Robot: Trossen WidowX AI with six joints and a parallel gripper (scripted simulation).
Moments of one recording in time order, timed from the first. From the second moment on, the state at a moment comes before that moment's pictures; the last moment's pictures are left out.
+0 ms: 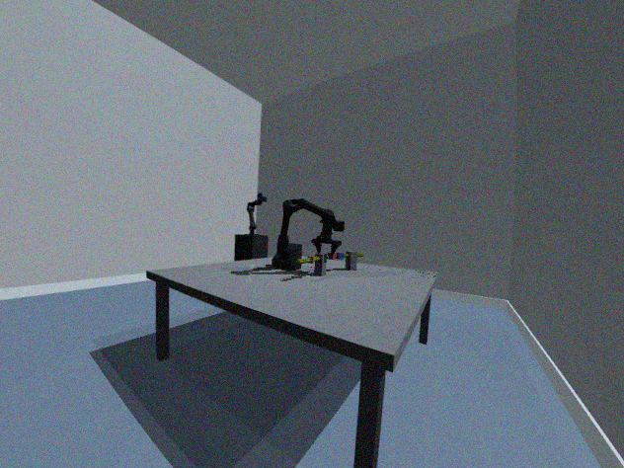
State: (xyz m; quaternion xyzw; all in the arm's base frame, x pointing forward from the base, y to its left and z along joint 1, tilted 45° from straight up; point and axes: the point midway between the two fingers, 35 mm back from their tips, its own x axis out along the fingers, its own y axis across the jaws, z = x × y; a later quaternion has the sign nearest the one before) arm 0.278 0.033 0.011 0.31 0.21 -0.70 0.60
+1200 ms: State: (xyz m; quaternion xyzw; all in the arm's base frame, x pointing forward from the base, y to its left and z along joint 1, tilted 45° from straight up) arm 0.287 0.061 -0.057 0.31 0.21 -0.70 0.60
